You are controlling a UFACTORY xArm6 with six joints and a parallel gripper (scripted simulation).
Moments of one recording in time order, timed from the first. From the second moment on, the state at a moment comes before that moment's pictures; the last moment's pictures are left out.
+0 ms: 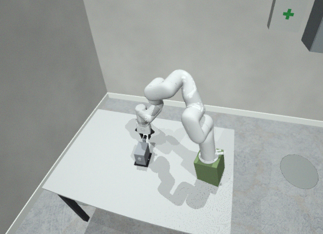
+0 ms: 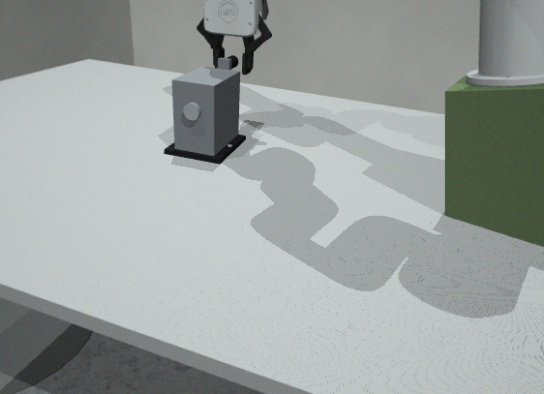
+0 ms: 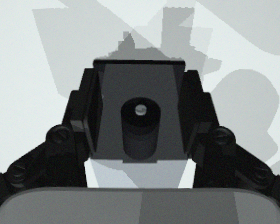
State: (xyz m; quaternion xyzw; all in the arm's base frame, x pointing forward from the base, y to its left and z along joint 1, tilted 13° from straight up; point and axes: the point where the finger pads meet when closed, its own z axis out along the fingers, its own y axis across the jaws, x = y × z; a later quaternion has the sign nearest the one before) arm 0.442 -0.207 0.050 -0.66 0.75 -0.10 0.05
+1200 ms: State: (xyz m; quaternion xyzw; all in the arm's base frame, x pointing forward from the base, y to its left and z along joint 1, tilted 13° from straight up) arm 0.429 -0.202 0.111 -0.66 0.75 -0.10 0.05
